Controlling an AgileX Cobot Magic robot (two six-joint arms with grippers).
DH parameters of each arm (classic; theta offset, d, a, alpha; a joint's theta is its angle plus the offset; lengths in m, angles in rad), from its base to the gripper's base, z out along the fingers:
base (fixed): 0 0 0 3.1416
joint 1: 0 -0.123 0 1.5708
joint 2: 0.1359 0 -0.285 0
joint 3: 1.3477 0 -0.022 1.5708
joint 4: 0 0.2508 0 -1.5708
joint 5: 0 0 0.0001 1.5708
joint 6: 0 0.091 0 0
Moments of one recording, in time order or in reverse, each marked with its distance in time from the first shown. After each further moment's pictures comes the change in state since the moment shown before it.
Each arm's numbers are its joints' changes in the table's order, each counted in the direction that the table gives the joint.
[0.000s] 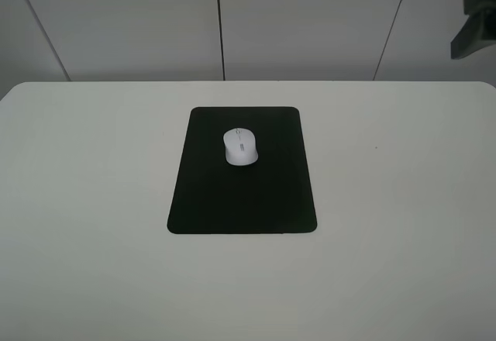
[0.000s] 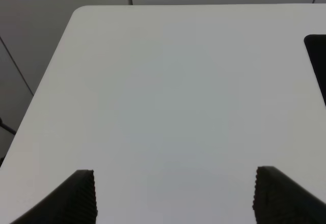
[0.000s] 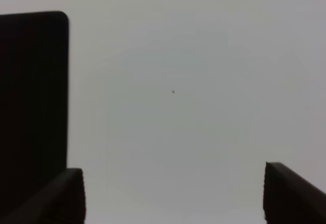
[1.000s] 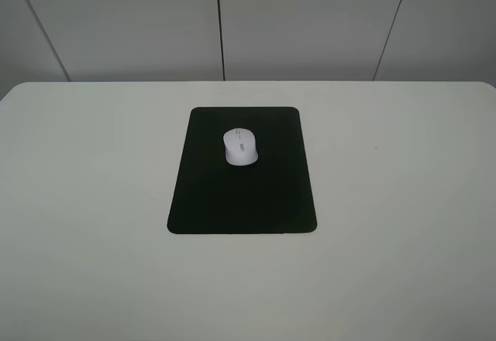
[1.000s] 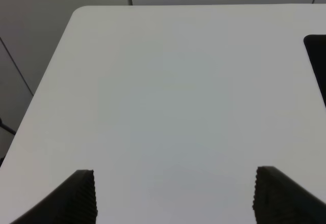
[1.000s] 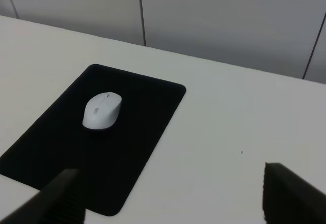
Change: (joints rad) left arm 0.000 0.000 0.000 0.000 0.000 0.000; right arm -0.341 -1.004 0.395 -0.019 0.031 -0.142
